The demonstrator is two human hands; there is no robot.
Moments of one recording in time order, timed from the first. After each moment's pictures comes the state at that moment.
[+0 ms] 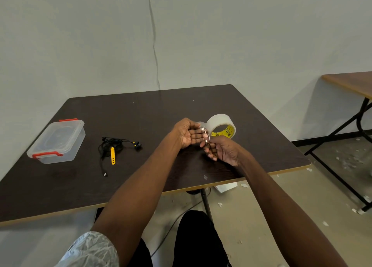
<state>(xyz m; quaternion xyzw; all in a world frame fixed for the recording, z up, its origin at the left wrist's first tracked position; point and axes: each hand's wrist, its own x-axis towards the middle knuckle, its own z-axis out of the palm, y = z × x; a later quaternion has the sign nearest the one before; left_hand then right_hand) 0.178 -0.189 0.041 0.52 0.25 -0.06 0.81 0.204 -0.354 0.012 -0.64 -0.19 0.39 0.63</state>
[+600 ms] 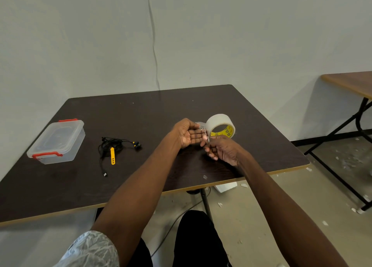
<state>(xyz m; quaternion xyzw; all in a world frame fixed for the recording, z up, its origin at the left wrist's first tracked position) 0.178 -0.190 0.042 0.52 0.26 -0.06 0.81 0.203 -0.355 0.010 -0.65 -0.19 0.35 0.64</state>
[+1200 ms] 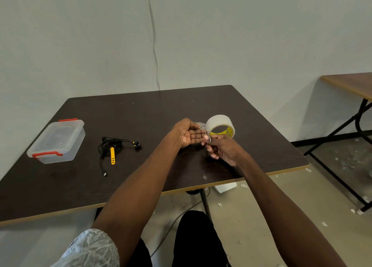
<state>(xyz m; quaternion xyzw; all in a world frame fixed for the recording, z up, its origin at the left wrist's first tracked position) 0.177 -0.190 0.044 0.53 0.26 -0.07 0.81 0.201 -0.355 0.007 -0.64 -0.18 0.32 0.67</state>
